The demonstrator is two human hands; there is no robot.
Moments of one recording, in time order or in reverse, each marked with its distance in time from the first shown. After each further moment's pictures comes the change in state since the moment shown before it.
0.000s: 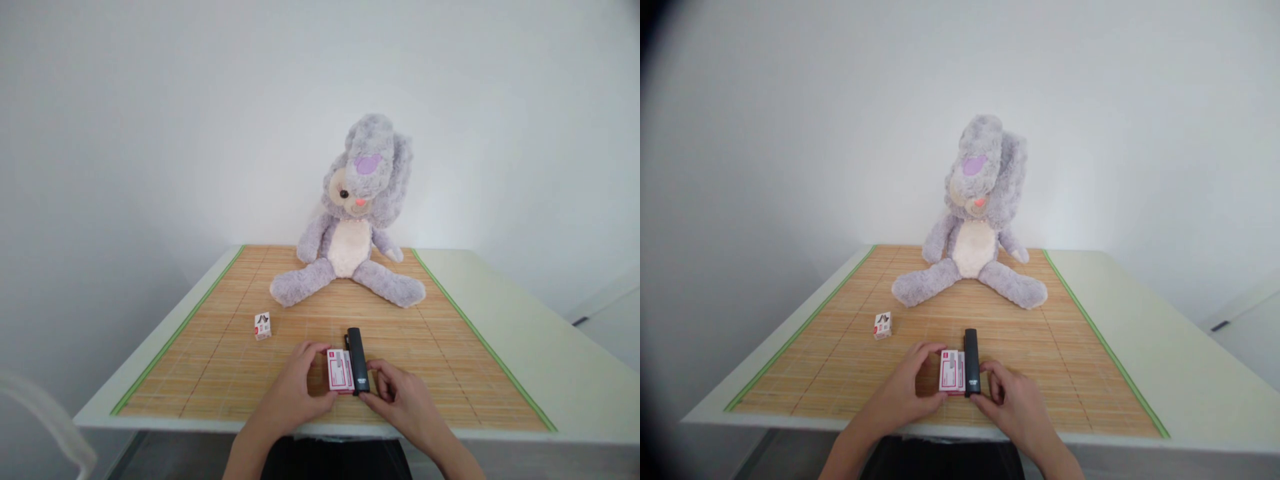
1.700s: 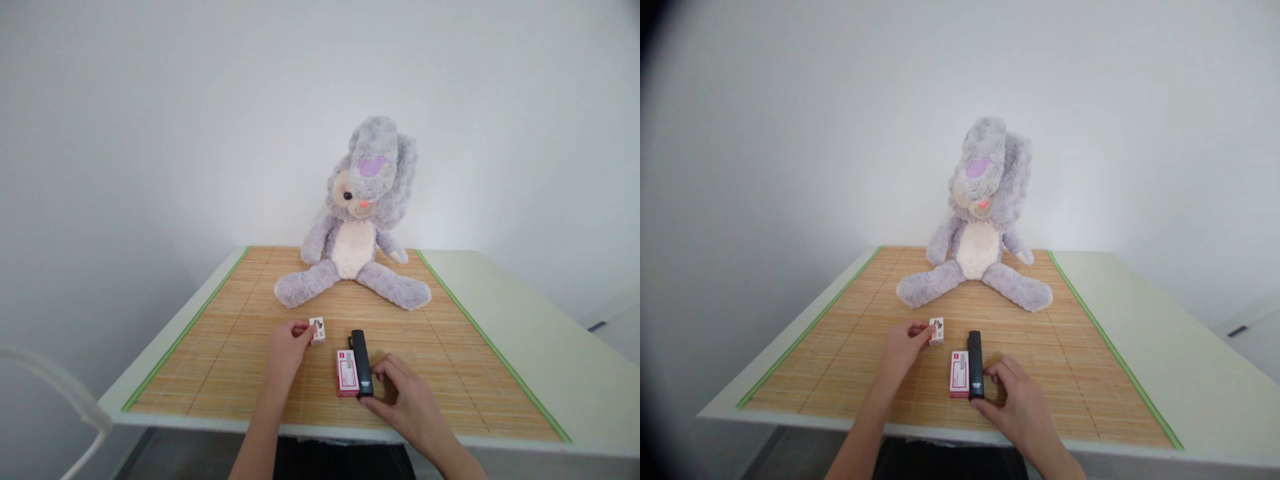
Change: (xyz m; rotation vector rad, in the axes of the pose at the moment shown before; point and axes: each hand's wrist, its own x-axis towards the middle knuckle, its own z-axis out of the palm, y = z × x) left_hand 0.065 -0.071 -0.008 -0.110 0.413 -0.365; right_hand 0.003 0.000 0.002 -0.025 0.118 -0.088
